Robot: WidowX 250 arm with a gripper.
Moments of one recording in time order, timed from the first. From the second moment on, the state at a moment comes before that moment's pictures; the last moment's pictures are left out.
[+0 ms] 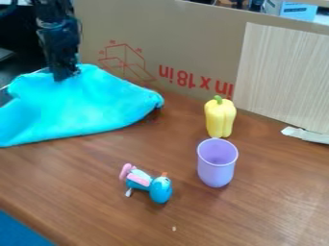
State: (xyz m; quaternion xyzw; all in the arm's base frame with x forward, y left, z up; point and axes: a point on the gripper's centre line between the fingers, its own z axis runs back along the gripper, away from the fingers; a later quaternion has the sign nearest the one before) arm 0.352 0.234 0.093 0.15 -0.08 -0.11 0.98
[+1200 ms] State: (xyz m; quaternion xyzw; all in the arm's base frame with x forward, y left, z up) arm 0.387 0.272 0.060 0.17 -0.04 -0.14 0.98
